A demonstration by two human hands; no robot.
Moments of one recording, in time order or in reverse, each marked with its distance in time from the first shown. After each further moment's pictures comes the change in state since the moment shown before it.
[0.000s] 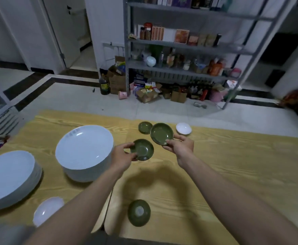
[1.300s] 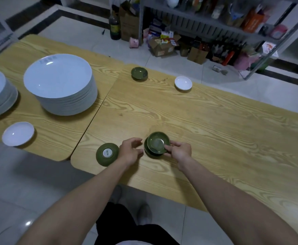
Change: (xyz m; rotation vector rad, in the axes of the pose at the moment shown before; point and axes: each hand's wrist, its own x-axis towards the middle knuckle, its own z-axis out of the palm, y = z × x) left_hand -0.089 -0.136 0.176 -0.120 -0.029 -0.334; right_hand 0.049 0.144 -0.180 -0.412 -0.069 0.284
